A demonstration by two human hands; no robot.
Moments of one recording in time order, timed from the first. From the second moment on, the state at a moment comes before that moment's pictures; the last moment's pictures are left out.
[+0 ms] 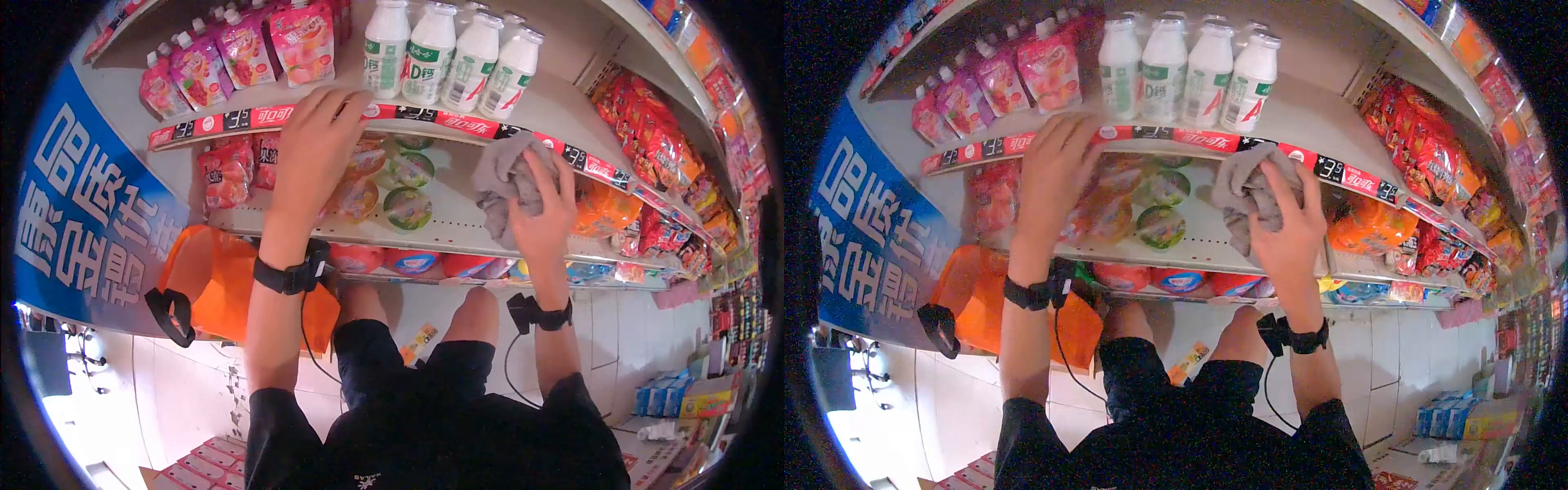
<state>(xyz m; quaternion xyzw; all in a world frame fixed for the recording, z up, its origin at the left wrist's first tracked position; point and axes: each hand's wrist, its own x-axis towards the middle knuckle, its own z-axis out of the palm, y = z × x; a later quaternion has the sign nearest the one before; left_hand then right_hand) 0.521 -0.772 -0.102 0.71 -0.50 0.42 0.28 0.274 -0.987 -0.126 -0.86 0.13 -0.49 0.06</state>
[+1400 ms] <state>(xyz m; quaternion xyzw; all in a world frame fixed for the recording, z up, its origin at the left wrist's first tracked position) 0.526 -0.782 -0.075 0.67 -0.64 0.38 0.03 0.285 -0.982 -0.124 -0.88 0.09 -0.46 0.06</state>
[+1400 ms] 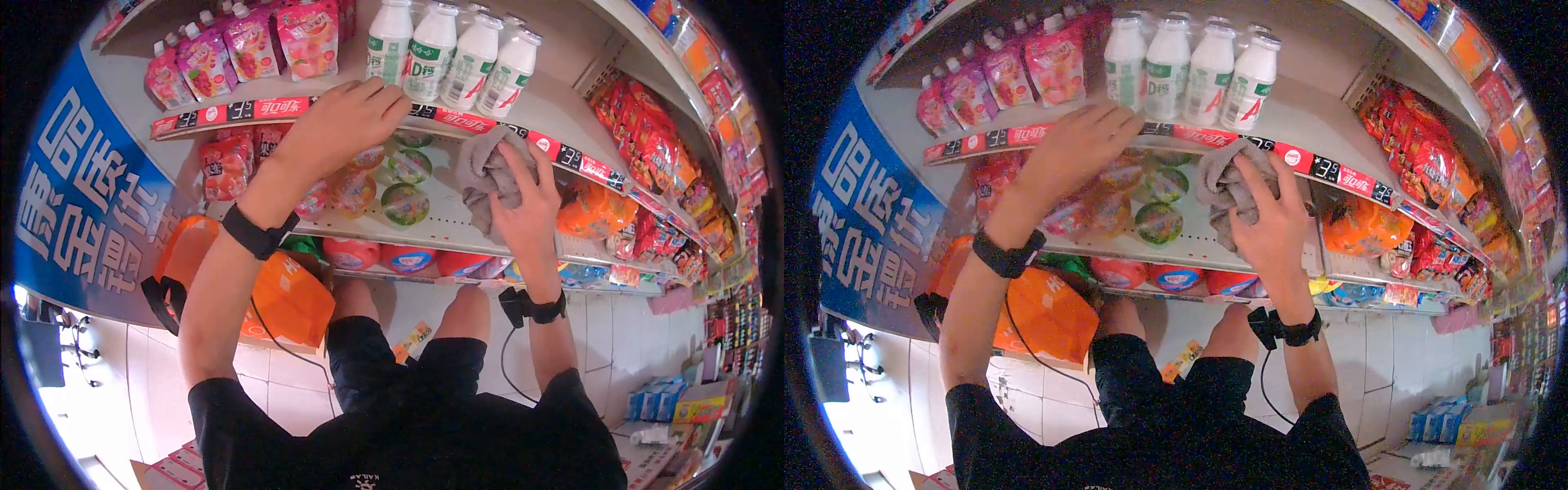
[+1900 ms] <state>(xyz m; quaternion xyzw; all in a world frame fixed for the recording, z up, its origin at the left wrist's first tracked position) 0.526 -0.777 -0.090 0.68 -0.62 0.40 0.07 0.283 -0.982 -0.125 -0.89 0.08 -0.45 0.05</state>
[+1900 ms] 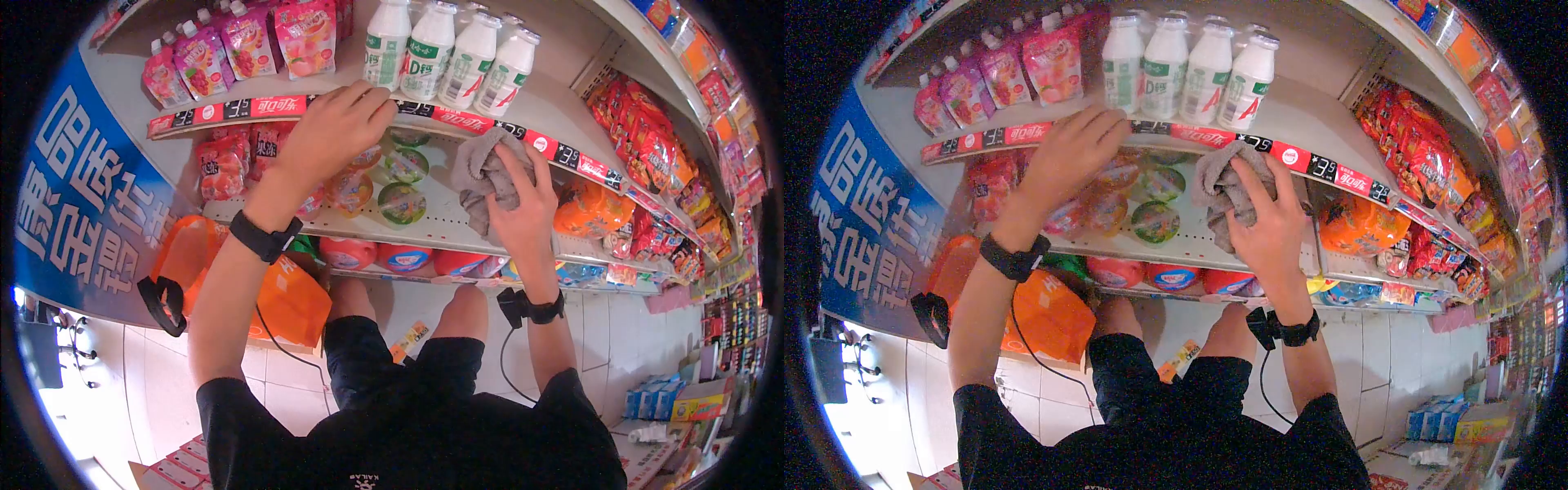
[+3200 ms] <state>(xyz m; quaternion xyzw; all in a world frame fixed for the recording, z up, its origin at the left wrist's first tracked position) 0.529 -0.785 -0.107 0.63 -0.58 0.49 0.17 0.278 -0.975 -0.127 -0.89 0.08 -0.44 0.07</state>
